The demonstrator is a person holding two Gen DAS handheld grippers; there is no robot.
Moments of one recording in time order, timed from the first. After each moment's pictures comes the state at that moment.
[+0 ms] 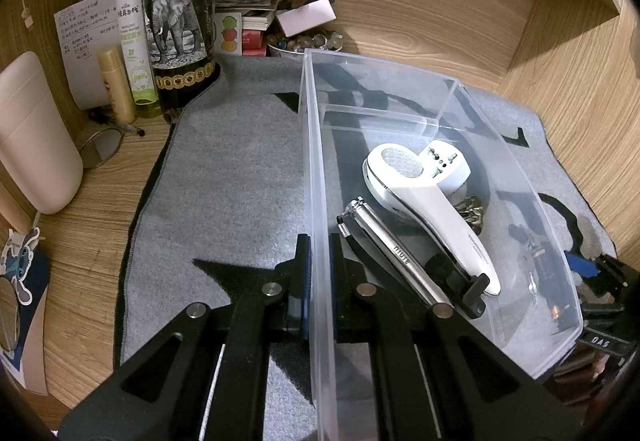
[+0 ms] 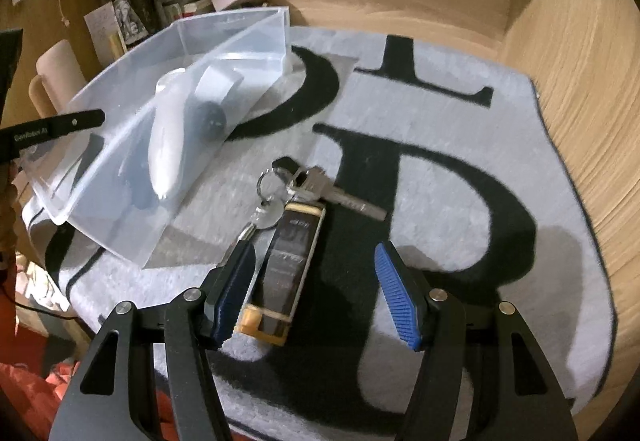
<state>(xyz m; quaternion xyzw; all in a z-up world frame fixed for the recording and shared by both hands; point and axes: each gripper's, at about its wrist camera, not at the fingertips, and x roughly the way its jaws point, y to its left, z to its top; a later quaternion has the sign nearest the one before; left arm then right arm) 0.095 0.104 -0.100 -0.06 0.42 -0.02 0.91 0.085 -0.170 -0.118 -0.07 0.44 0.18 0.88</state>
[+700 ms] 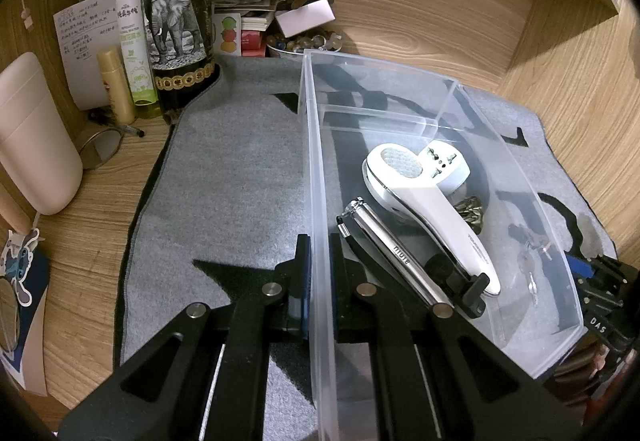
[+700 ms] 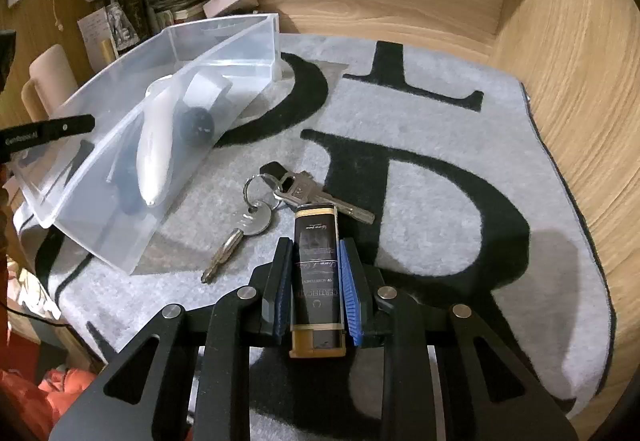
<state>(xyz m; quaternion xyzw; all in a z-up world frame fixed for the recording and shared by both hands) 0.095 0.104 -0.100 -0.06 0.42 -0.02 0.91 0.089 -0.176 -0.115 -0.07 0.42 0.17 0.89</state>
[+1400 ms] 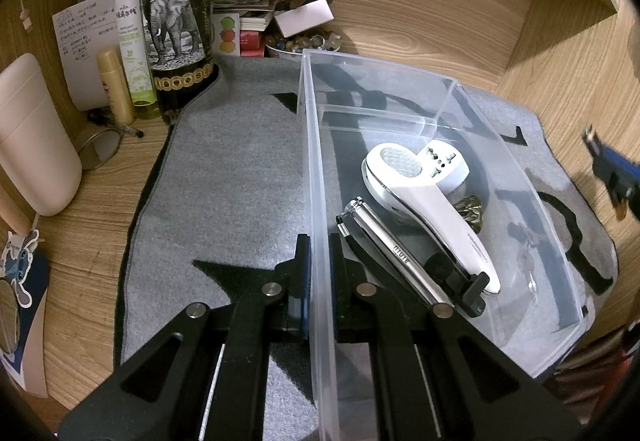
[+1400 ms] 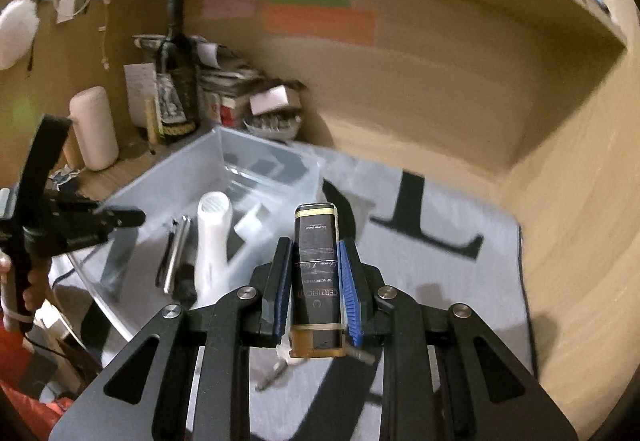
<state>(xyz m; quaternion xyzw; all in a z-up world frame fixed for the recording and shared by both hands) 0.095 0.104 -0.100 -0.06 0.42 -0.02 0.91 0.094 -0.131 -0.021 -0.13 0.29 0.22 0.92</state>
